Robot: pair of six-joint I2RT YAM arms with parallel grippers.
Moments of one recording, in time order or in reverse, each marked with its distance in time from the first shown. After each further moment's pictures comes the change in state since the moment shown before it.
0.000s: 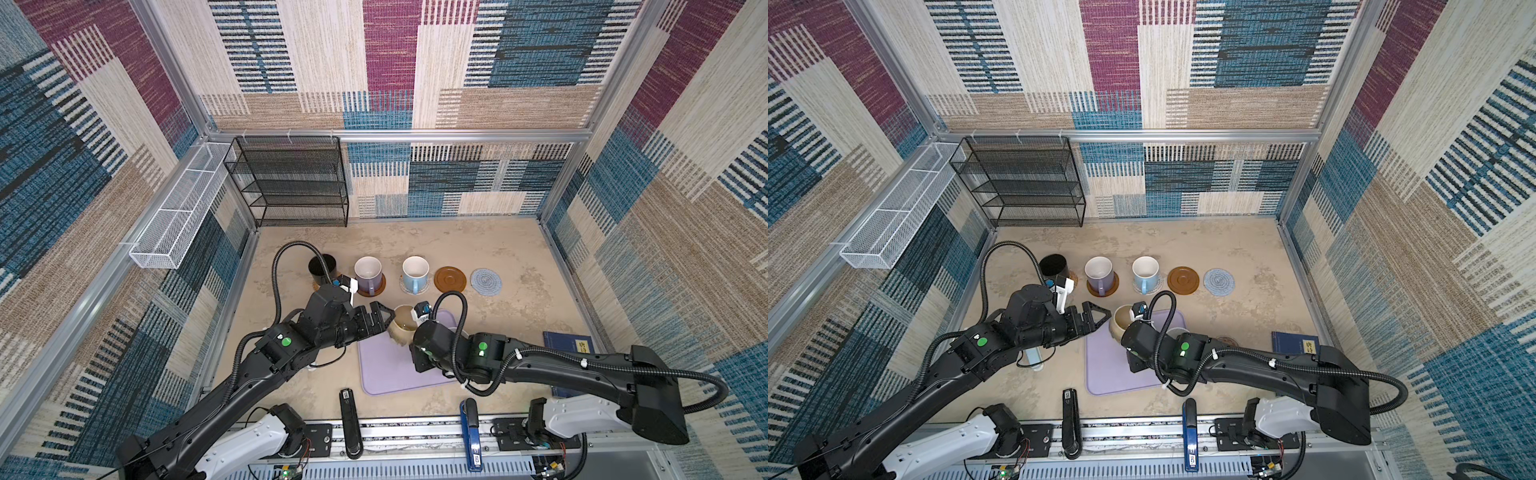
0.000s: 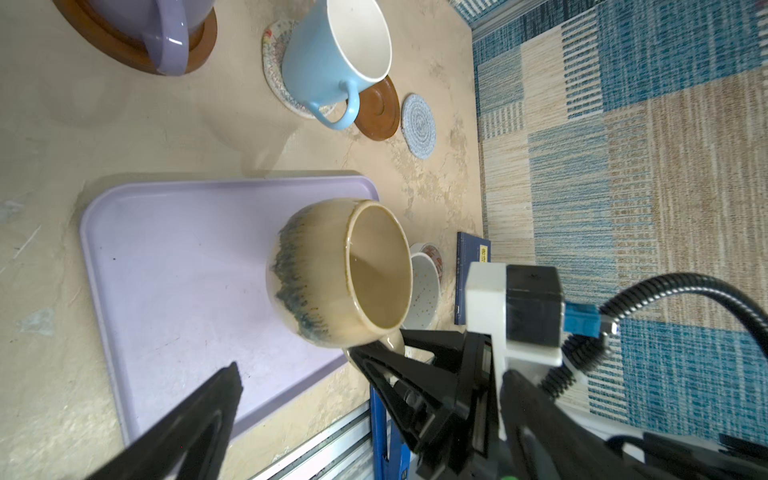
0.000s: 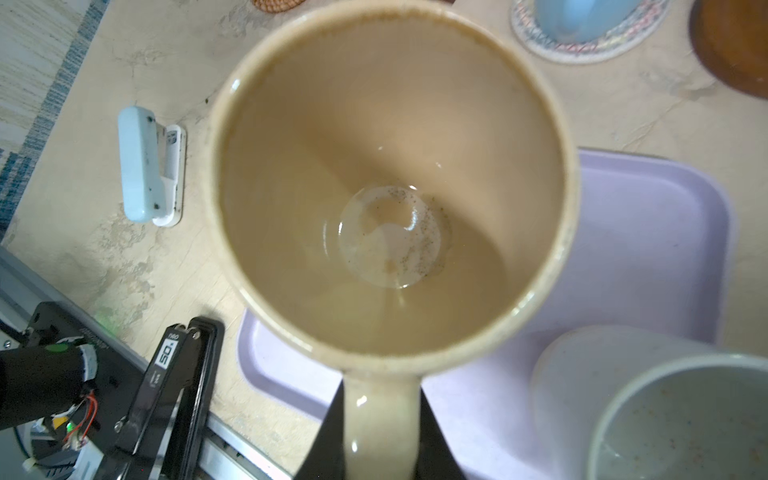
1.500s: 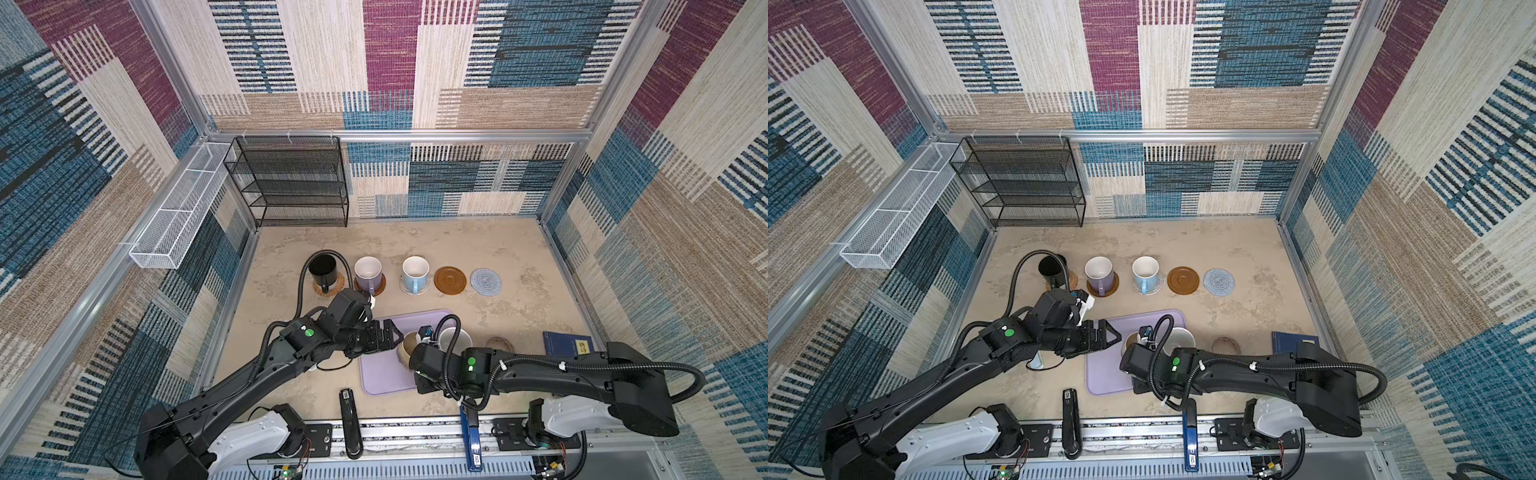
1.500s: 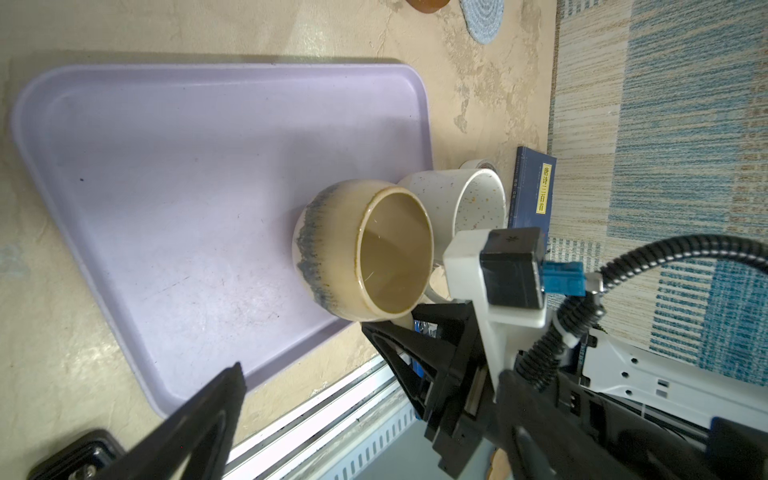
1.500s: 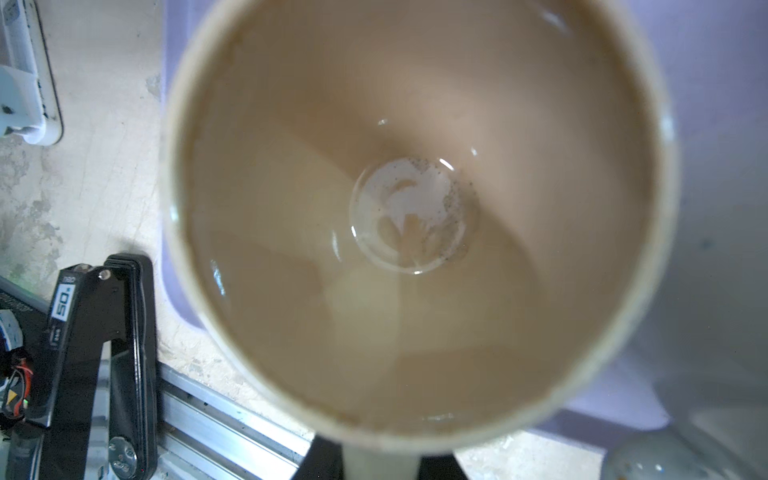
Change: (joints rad) left arm -0.049 0.126 -0.028 -0.080 0.113 0.074; right arm 0.109 0.071 -0.100 -0.041 -0.082 0.263
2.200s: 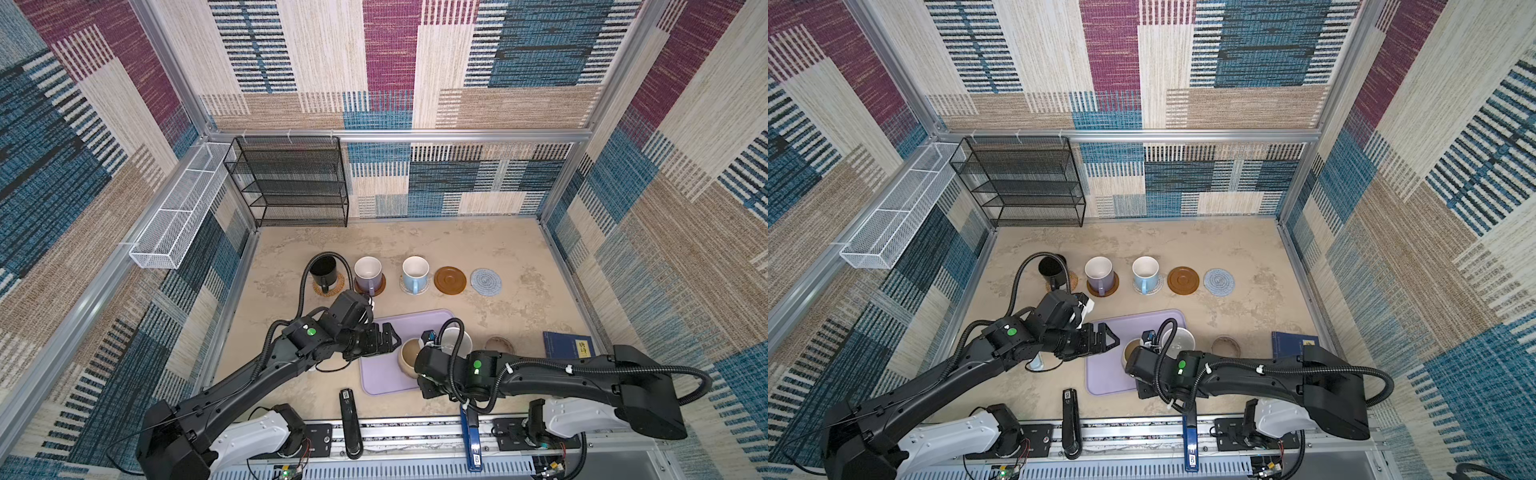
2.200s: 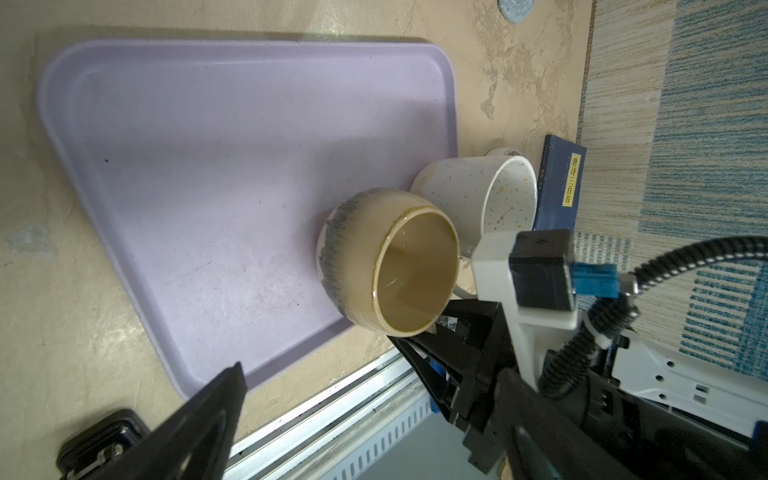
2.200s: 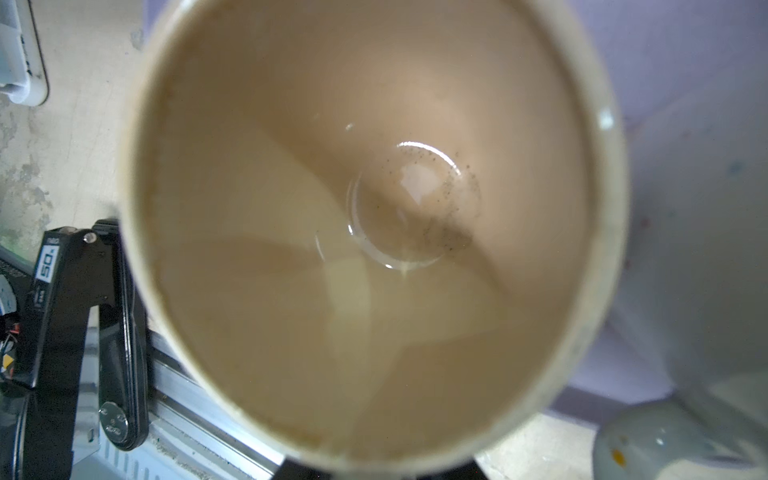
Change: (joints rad) left arm 0.000 0.010 -0.003 -0.047 -0.012 0.023; right arm -0.001 -0.027 -0.053 0.008 -0.050 -0.003
